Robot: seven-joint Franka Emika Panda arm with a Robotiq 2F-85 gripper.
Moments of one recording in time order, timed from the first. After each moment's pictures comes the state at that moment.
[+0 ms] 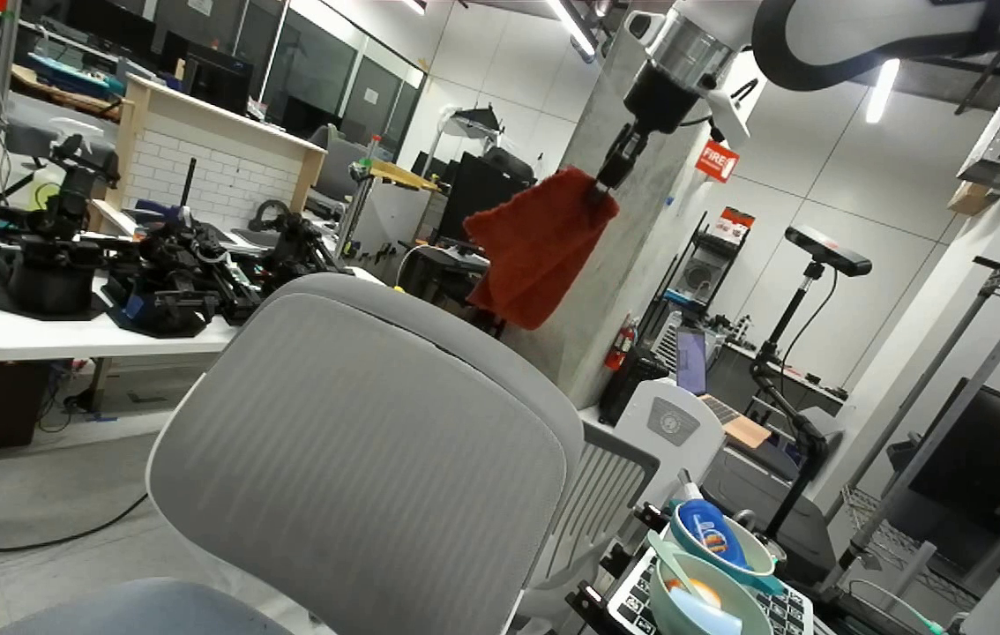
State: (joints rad) arm 0.06 -0.10 0.09 -2.00 -0.45 2.17 -0.17
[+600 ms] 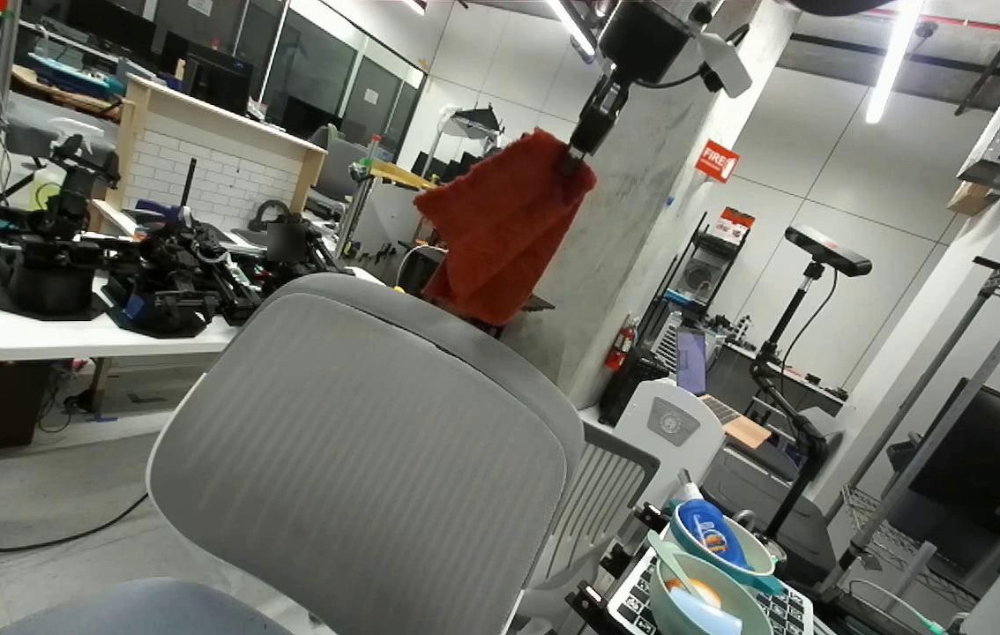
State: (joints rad) arm 0.17 -0.04 0.18 -1.88 -0.46 2.04 -0.08
